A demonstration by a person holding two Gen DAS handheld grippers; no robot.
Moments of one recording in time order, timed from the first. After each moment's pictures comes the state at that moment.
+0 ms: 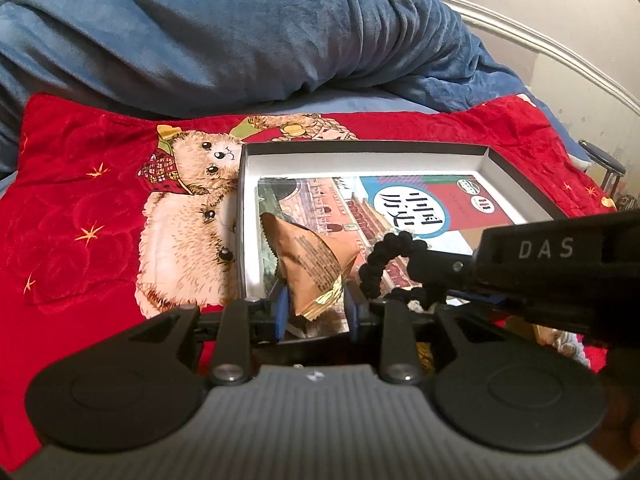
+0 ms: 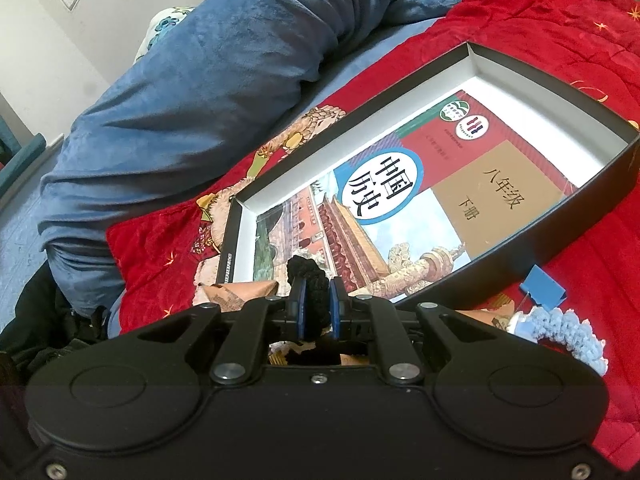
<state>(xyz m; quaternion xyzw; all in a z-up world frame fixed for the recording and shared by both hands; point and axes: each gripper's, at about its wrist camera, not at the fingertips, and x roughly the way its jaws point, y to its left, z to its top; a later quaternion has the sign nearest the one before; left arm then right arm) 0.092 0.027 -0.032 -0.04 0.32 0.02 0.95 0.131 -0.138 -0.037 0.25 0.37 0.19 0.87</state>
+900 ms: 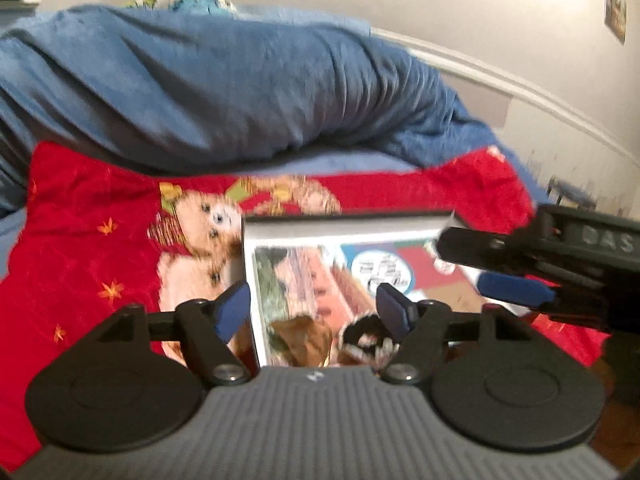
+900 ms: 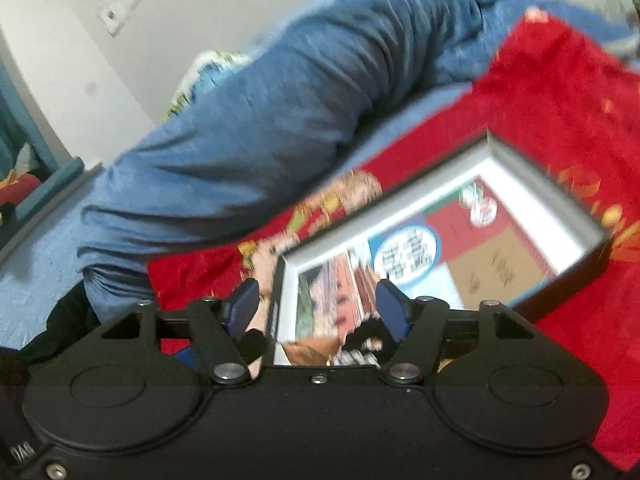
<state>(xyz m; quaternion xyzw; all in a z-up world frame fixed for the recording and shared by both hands) 0.058 0.044 0.037 -0.07 0.25 -0.02 0.96 0.102 -0.167 0.033 0.25 0.29 0.21 0.90</state>
